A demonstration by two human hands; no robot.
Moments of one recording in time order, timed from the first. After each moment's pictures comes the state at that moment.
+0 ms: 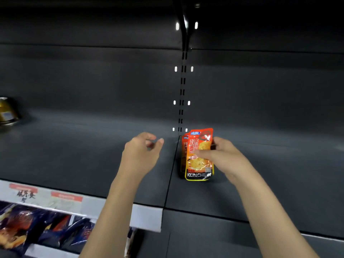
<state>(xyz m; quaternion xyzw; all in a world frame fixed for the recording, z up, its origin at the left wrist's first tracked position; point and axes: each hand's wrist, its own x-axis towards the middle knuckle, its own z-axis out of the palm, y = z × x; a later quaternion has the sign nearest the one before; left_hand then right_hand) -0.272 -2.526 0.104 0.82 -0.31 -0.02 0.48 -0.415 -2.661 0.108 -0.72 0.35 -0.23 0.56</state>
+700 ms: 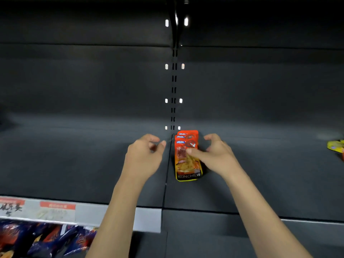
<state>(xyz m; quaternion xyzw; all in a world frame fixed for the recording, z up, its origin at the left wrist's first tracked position) -0.276 -2.536 0.098 0.80 -0.35 -0.06 0.49 -0.412 -2.659 0.097 -0.79 0.44 -0.23 0.35</state>
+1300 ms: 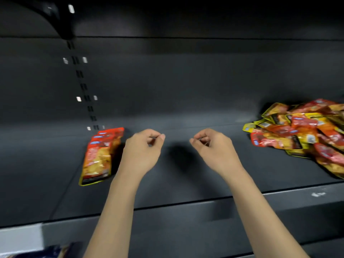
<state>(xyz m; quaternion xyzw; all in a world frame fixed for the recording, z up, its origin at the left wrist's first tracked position) -0.432 -2.652 0.102 0.75 -0.46 -0.10 0.47 -0.589 -2.738 0.096 -0.77 0.46 -0.36 0.27</state>
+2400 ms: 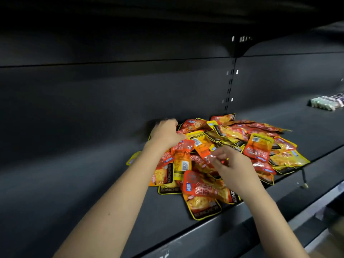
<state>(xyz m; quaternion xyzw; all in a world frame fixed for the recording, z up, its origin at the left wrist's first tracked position) -0.733 -2.981 0.141 0.69 -0.69 -0.04 0.23 -0.919 -2.899 0.106 -0.69 0.59 -0.39 0.18</state>
